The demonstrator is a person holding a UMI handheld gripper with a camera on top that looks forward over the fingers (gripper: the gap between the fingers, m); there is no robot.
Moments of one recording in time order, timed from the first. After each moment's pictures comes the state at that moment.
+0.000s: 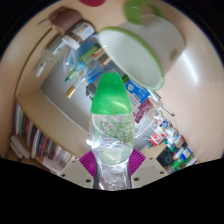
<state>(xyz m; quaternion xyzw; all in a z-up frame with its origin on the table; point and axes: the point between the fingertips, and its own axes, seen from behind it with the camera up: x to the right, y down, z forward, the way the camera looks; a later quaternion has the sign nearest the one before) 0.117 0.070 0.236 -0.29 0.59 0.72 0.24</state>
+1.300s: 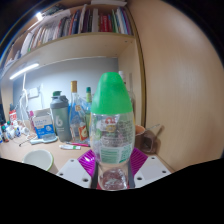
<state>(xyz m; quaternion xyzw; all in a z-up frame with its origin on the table) 0.432 0.016 0.076 -0.76 0.17 -0.11 0.62</state>
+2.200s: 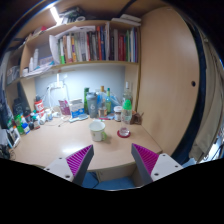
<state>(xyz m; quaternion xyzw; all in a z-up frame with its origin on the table) 0.202 -0.292 0.208 -0.83 0.18 -0.12 0.52</state>
